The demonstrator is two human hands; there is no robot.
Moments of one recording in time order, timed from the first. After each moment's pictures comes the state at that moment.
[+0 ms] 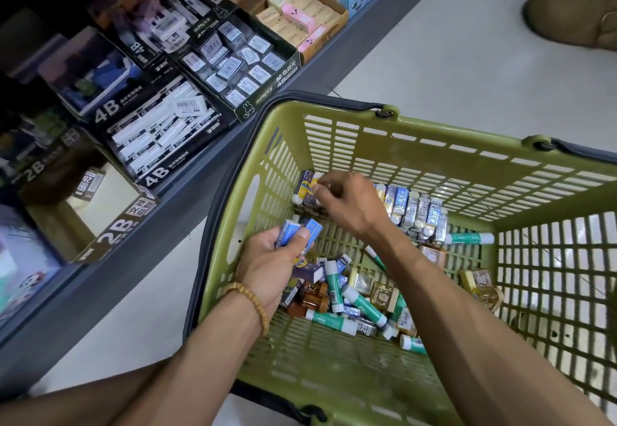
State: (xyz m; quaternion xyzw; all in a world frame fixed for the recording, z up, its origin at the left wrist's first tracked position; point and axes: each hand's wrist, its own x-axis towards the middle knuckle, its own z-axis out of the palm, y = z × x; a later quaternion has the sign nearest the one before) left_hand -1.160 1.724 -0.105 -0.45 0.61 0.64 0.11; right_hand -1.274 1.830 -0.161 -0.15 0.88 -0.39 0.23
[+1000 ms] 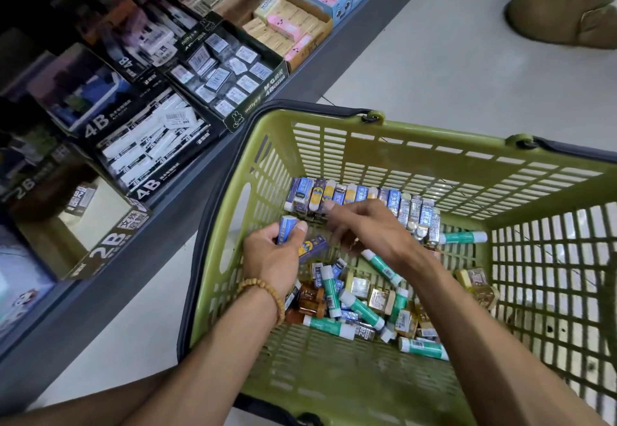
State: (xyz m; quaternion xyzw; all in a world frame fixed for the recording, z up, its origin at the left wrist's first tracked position) left_hand -1.177 1.739 -0.103 -0.46 0.68 0.57 0.05; right_hand -1.251 1.869 -0.126 0.02 0.71 -0.56 0.42
